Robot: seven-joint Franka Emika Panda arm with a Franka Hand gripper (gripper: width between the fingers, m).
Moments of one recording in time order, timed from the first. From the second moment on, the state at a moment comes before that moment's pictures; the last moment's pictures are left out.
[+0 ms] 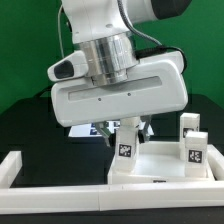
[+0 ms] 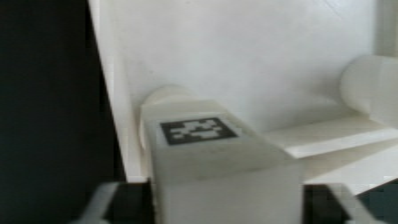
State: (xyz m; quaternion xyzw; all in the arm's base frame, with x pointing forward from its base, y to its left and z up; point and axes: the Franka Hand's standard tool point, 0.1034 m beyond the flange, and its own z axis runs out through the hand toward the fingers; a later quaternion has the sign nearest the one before) arm 0.609 -0.010 0.076 -0.98 0.17 0.01 0.10
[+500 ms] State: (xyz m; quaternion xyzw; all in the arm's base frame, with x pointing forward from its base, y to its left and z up) arm 0.612 -0.007 0.073 -0.92 0.39 0.01 0.10
